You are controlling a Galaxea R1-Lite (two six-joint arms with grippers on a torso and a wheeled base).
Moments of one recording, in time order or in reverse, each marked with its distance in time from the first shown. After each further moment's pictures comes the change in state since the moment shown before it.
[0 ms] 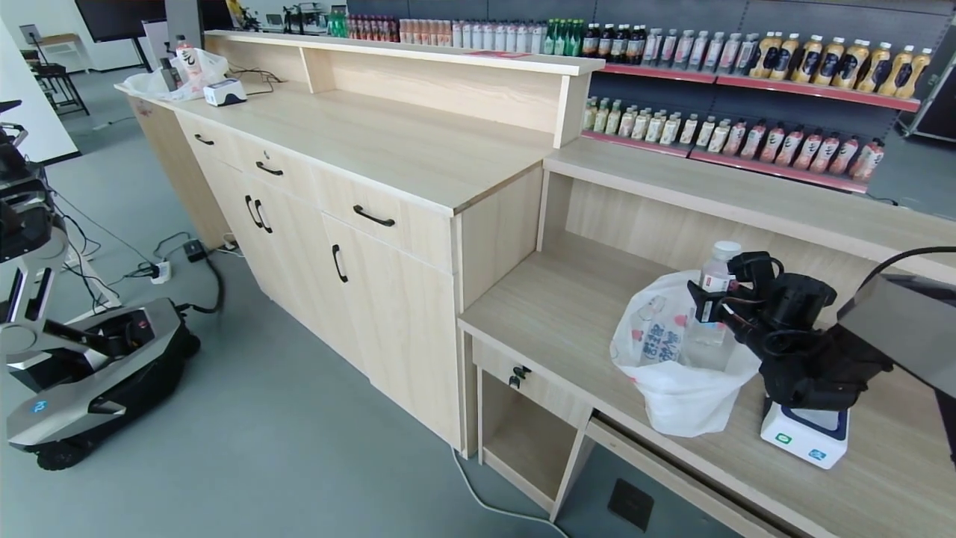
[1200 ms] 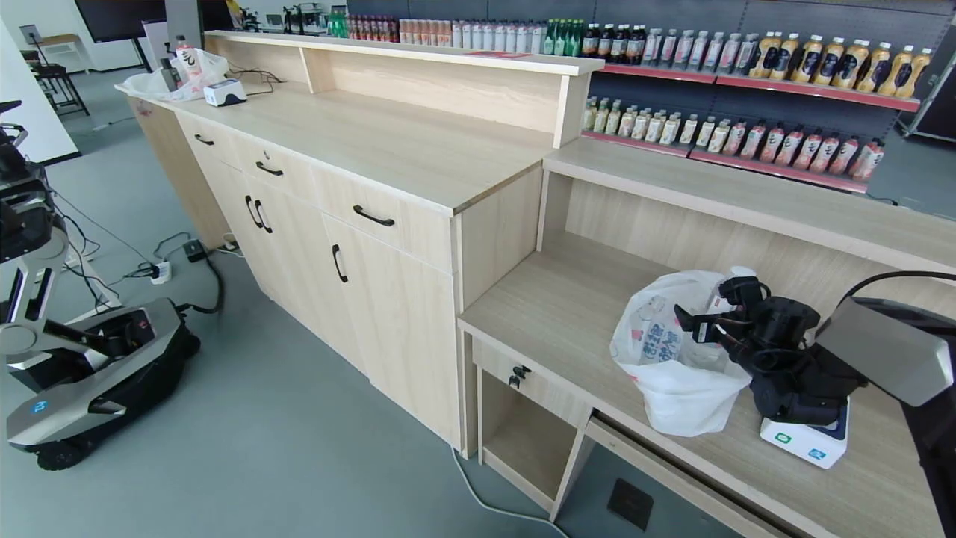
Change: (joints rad) left arm 0.000 0.000 0.000 0.000 0.000 0.001; right arm -0.030 0.135 -0.067 0.006 0.003 -0.014
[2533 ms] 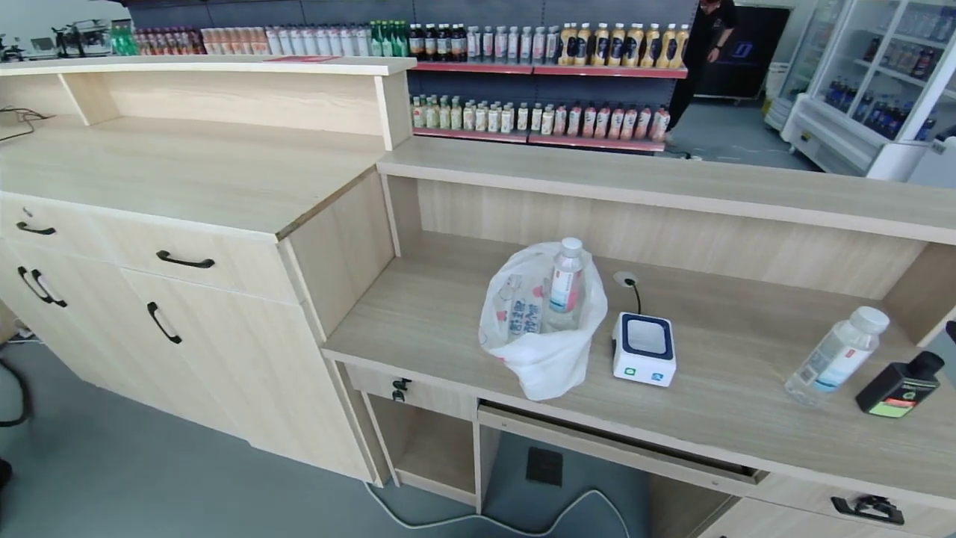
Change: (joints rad) left arm 0.000 0.000 0.000 0.000 0.000 0.000; right arm -0.473 -1.098 0.695 0.553 -0.016 -0.178
